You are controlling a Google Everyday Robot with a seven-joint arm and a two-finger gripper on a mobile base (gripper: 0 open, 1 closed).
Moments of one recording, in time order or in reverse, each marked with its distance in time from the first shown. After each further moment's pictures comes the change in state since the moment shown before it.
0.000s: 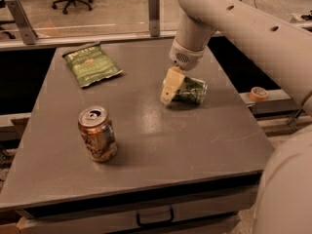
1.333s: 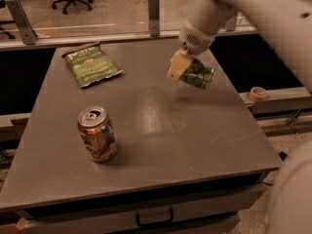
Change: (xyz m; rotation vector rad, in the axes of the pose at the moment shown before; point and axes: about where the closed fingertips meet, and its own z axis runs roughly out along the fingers) arm -0.008 -0.008 -0.048 -0.006 -0.128 0.038
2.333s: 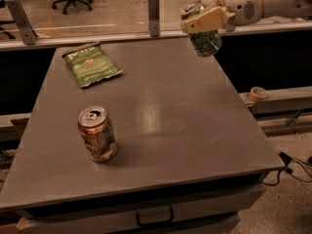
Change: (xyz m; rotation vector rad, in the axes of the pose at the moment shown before) arm -0.036 -0.012 -0.138 -0.118 -0.861 -0.172
